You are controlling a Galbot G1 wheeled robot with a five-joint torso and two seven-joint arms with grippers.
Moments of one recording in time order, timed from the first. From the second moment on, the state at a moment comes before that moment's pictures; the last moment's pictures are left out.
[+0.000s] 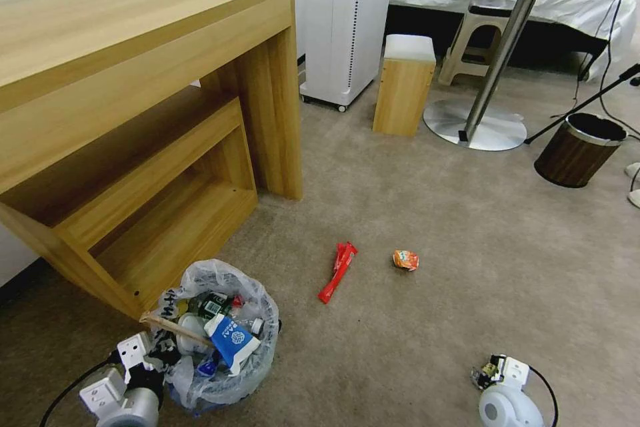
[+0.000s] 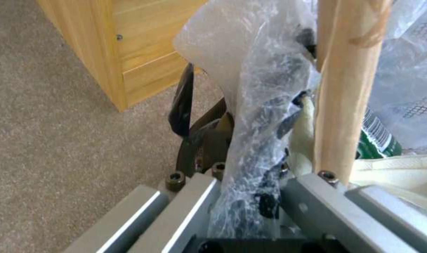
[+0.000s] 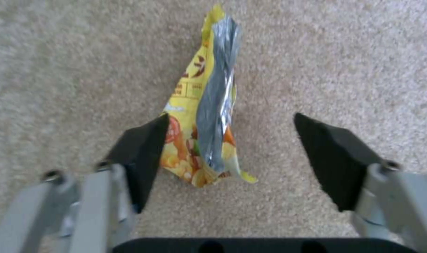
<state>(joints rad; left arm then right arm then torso) 1.79 -1.45 -0.73 -2.18 -0.58 0.37 -0.27 -1.37 0.97 0.20 1.50 1.07 -0.24 0.84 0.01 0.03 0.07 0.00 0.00</state>
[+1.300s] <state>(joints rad) 1.77 -1.44 -0.72 -2.18 -0.61 0.38 -0.27 -1.40 0.88 0.22 1.70 0.83 0.41 0.10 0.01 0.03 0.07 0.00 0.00</state>
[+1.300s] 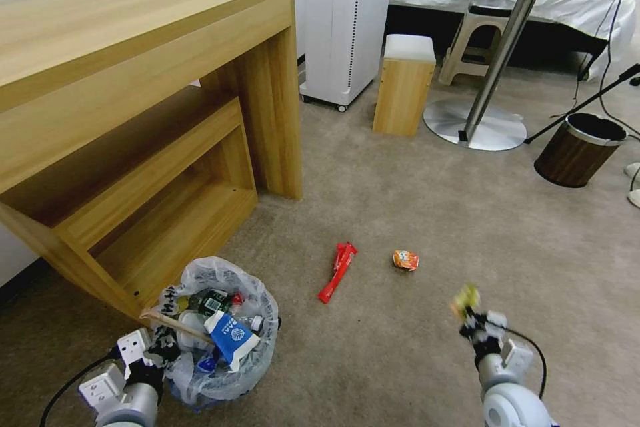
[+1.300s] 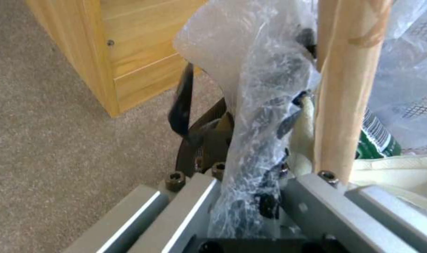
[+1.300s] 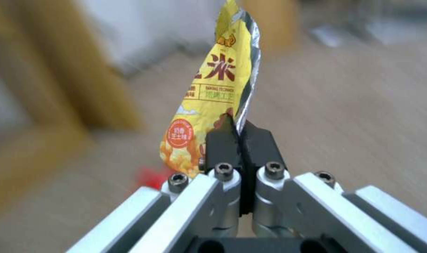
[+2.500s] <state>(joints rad) 1.87 -1.50 -0.71 -2.30 -0.50 0.38 -0.24 -0.34 0.65 -0.91 2.09 0.98 0.29 0.05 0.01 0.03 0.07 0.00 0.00</state>
